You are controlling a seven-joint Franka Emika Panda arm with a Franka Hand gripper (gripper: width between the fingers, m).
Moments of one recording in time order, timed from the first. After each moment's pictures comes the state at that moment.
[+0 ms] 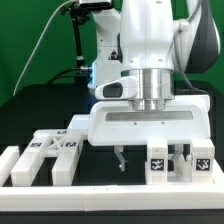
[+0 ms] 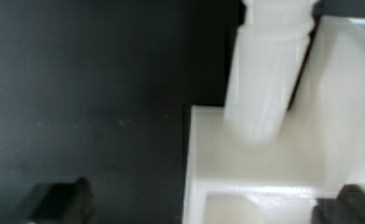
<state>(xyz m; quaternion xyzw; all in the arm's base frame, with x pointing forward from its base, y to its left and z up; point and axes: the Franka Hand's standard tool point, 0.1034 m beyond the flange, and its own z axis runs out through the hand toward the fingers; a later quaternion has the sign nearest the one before) 0.605 0.041 0.021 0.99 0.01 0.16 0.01</state>
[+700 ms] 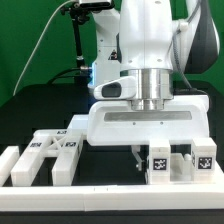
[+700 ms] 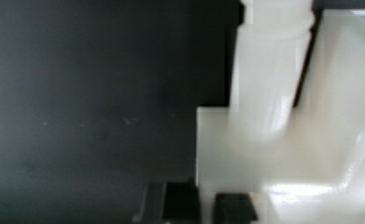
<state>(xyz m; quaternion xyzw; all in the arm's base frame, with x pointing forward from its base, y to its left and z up) 0.605 0.039 0.021 0.99 0.01 0.16 0.01</state>
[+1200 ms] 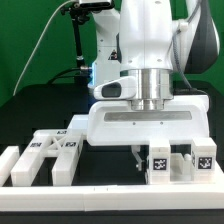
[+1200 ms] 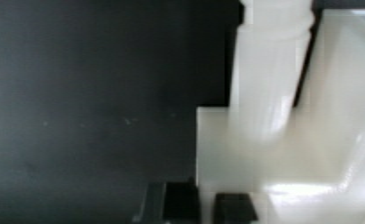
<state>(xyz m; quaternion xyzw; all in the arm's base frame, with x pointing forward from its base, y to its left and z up) 0.605 0.039 0.021 0.99 0.01 0.16 0.01</state>
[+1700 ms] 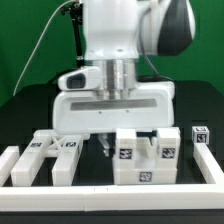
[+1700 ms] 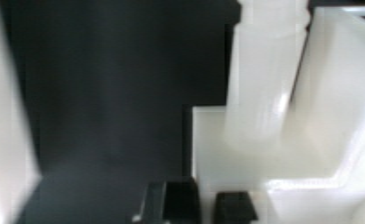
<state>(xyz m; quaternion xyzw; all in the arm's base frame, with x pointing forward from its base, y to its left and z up) 0.568 -0.038 0.057 1.00 0.02 0.05 -0.01</state>
